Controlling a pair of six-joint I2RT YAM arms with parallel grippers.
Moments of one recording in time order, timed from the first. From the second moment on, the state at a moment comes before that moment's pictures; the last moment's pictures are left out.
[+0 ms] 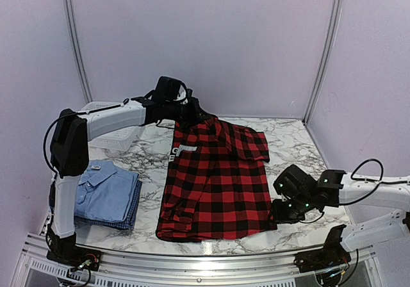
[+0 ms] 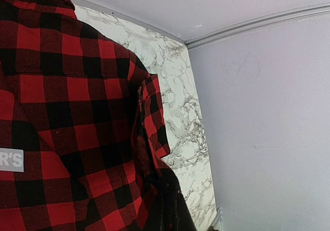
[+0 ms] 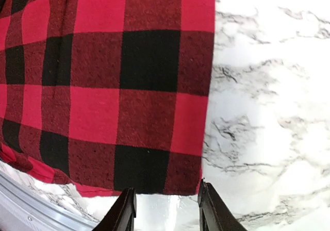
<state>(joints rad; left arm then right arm) -0.63 2.16 1.87 -0.19 0.40 -0.94 0.86 1.08 0.58 -0.70 0.03 0.82</state>
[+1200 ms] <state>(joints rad) -0.57 2.05 1.91 -0.19 0.41 -0.90 0.91 1.09 0.60 -0.74 0.14 0.97</state>
